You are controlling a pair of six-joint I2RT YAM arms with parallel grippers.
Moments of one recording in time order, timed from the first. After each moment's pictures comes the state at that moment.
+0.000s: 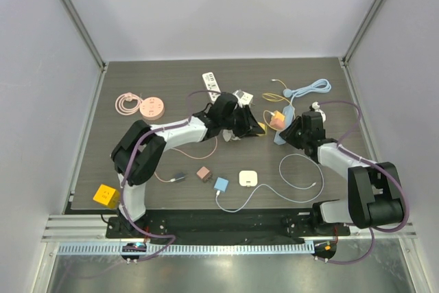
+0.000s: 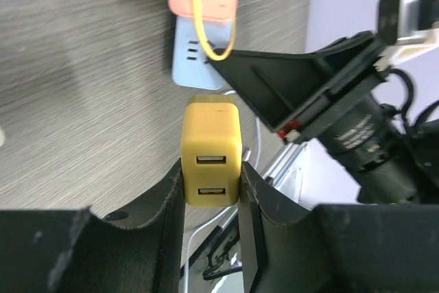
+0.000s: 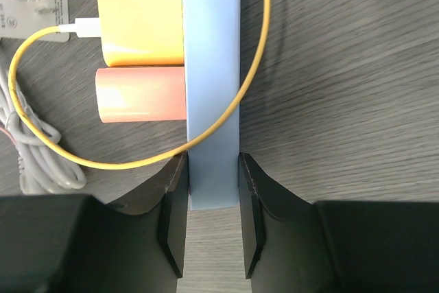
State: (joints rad) left arm -0.77 1.93 1.27 0.08 0.37 -1.05; right arm 0.12 1.34 0.54 0.05 -0.03 0.68
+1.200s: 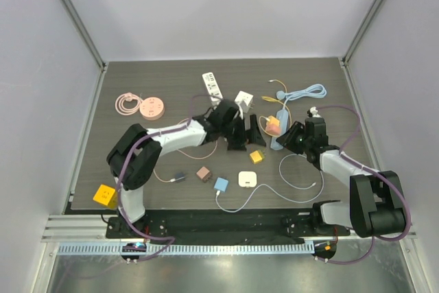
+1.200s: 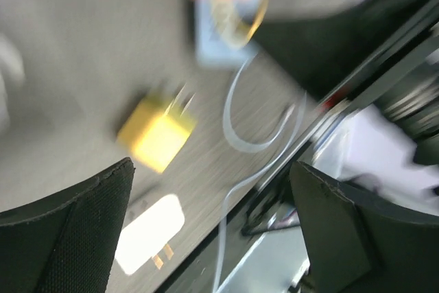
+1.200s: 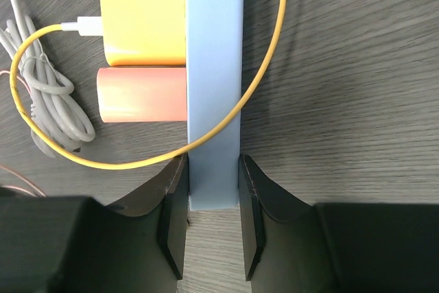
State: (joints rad) left arm -0.82 1.86 1.20 -0.09 0.39 -0.90; right arm 0.11 1.27 0.46 0.09 -0.17 0.64
